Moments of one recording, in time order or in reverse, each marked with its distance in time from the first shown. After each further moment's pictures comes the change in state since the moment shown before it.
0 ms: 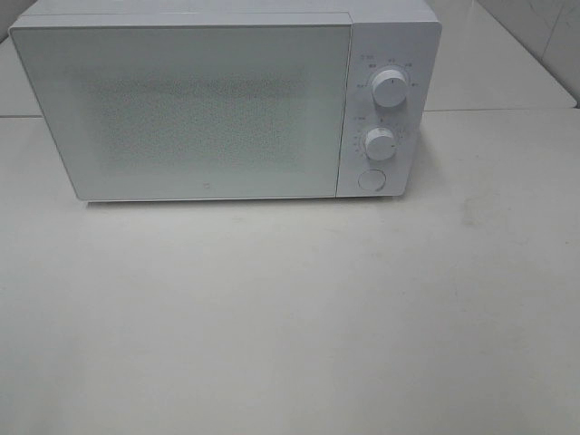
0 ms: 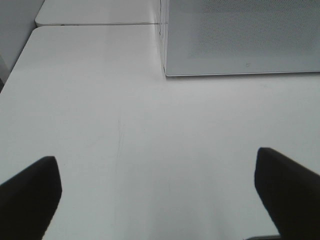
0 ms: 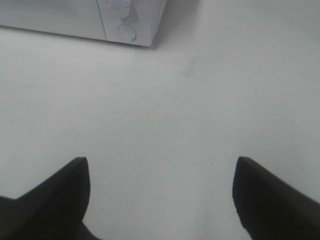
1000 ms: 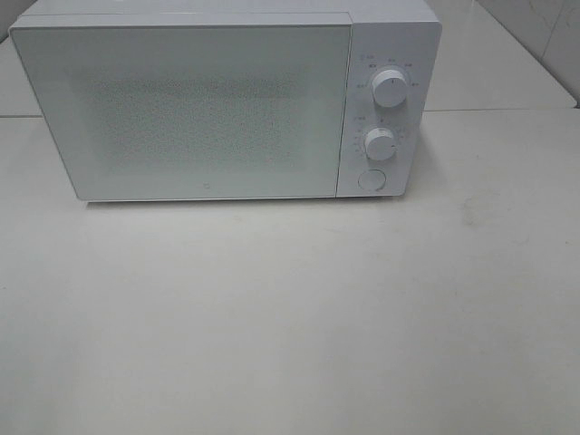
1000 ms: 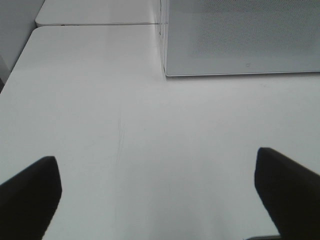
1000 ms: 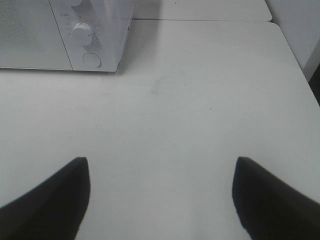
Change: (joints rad) left arm 0.000 0.000 0.000 0.000 0.000 0.000; right arm -0.140 -0.244 0.110 0.001 0.000 -0.018
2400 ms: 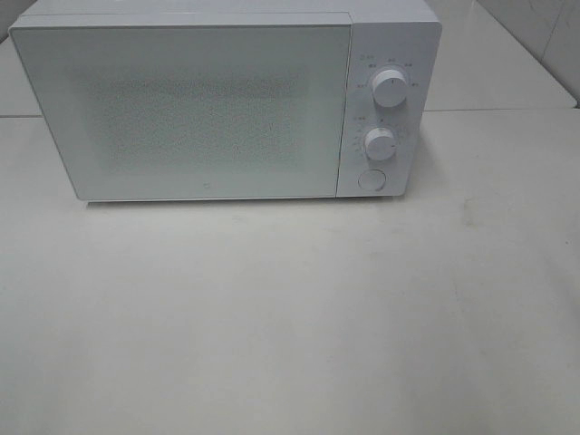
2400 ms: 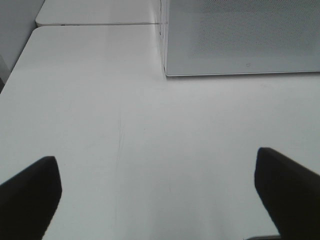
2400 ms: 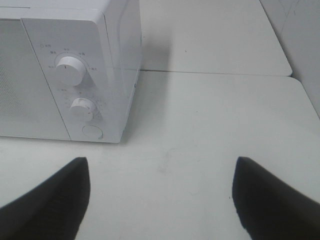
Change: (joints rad) left arm 0.000 0.000 0.000 0.001 0.000 0.000; right arm 0.000 0.617 -0.037 0.004 -0.641 0.000
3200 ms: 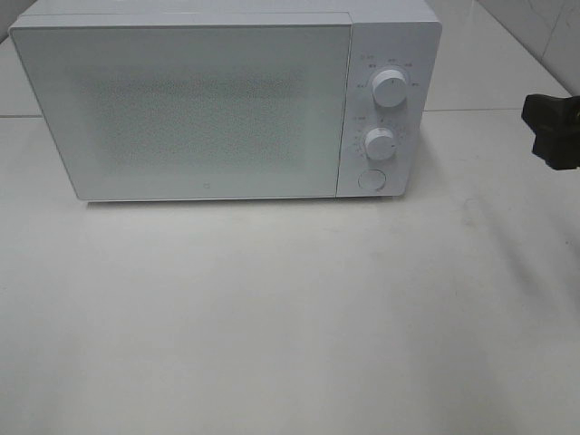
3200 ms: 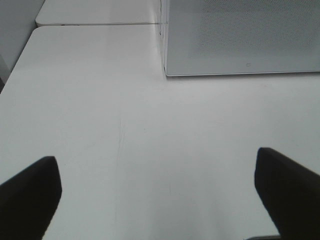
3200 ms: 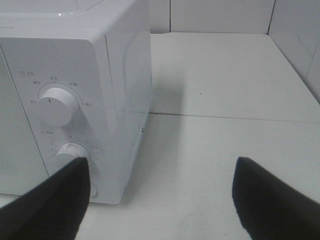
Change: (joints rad) left arm 0.000 0.000 0.000 0.001 0.000 0.000; right arm 0.000 0.485 0.229 0.000 -0.932 -0.017
